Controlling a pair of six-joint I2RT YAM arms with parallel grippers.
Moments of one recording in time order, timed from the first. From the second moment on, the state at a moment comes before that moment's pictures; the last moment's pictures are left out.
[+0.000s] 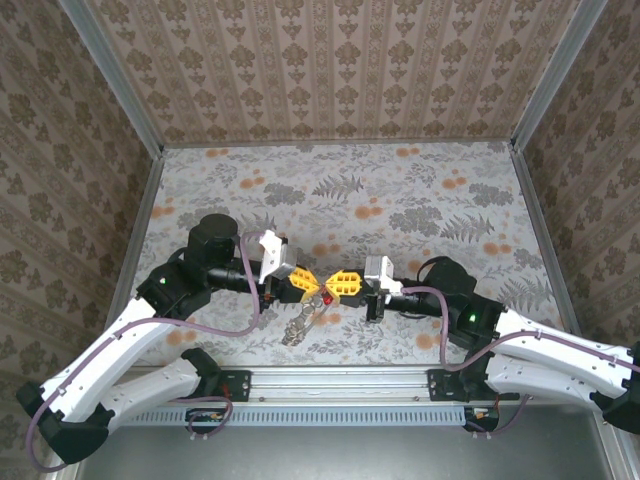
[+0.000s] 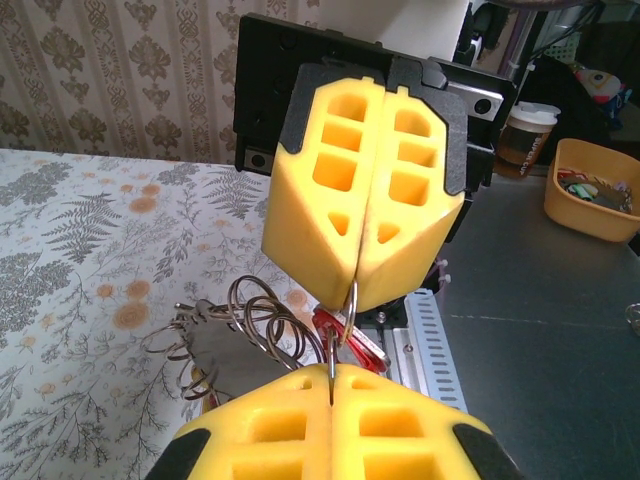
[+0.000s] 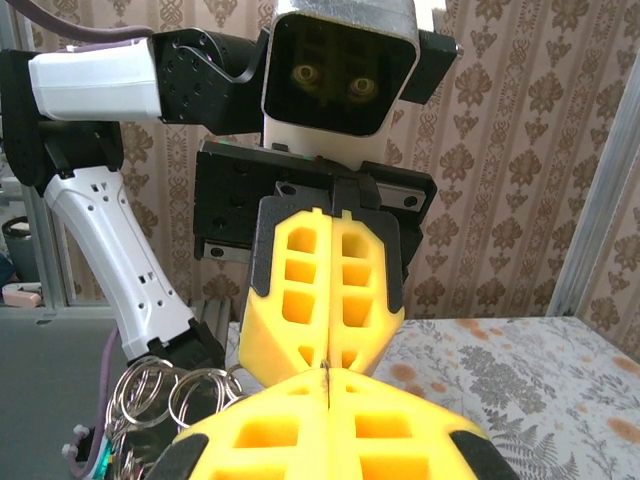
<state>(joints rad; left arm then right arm) -0.79 0.86 0.98 -0.53 0.88 0.22 1.02 0.83 0.64 0.29 -0.32 -0.09</state>
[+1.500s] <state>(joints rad) -0.79 0.86 0.98 -0.54 0.88 0.22 1.02 0.83 0.61 0.36 -0.31 -0.08</state>
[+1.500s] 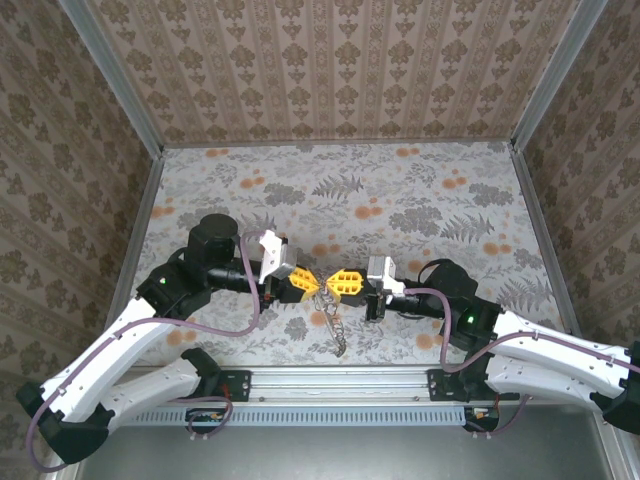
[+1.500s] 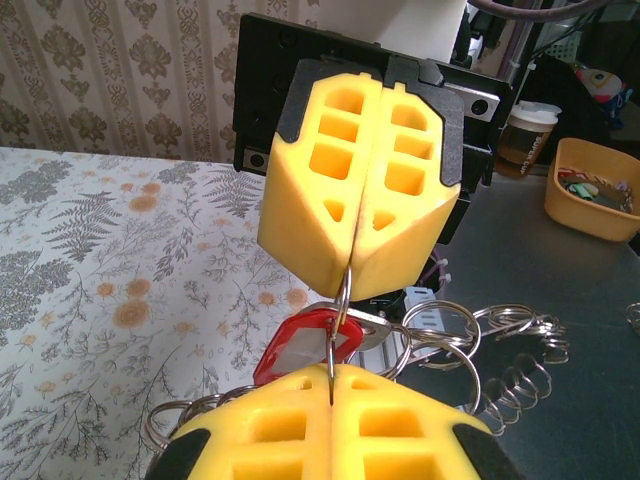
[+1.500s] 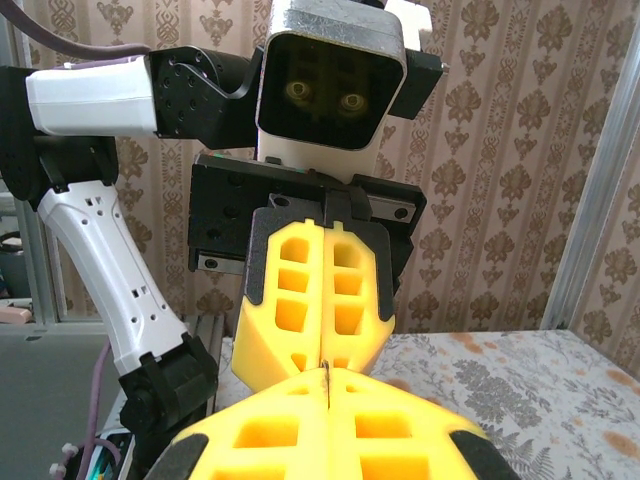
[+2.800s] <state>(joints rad) -0.78 0.86 0.98 -0.55 0.88 0.22 1.00 0.85 0.60 0.38 -0.32 -0.07</state>
